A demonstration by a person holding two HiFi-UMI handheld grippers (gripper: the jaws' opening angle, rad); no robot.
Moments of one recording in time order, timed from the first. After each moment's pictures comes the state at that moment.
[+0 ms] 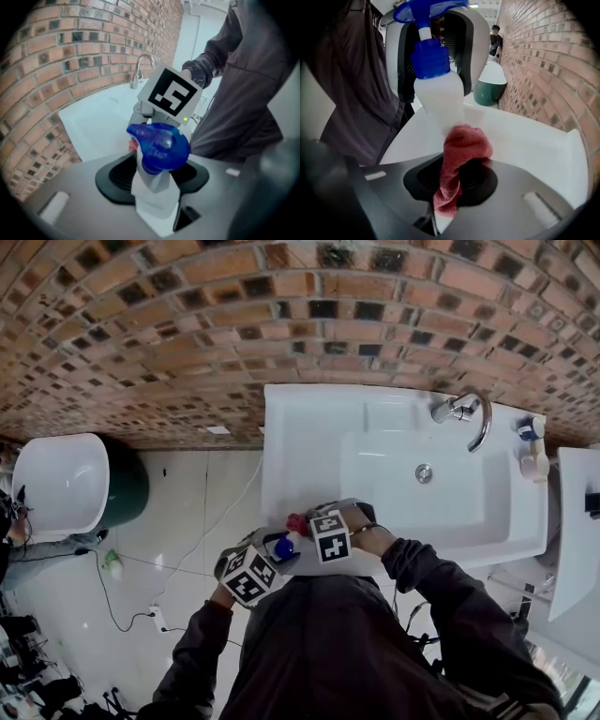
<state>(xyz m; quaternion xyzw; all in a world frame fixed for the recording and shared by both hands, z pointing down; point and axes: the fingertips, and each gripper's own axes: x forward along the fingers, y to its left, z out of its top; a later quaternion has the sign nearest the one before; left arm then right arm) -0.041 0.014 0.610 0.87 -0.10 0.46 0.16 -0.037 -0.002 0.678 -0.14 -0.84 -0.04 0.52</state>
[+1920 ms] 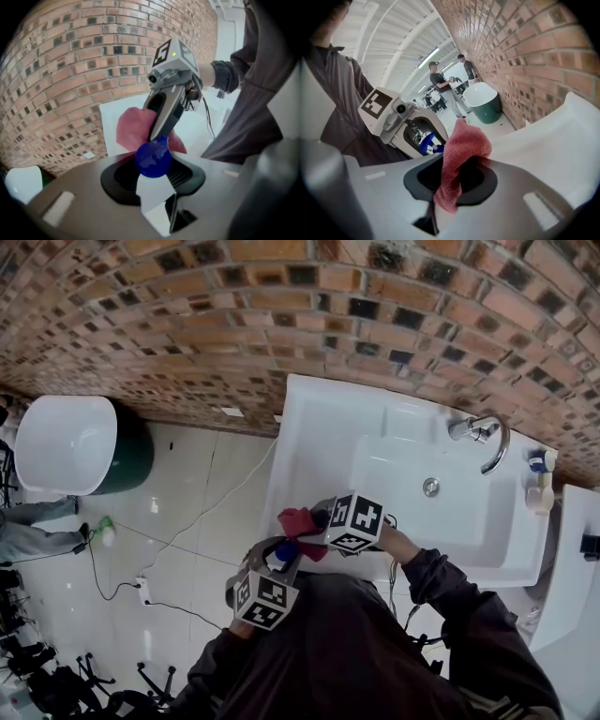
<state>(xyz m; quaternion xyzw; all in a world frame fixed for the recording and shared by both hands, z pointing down) -0.042 0.023 0.578 0.81 -0.35 0.42 0.21 -0.049 -0.006 0.564 -0.13 -0.89 0.25 0.35</state>
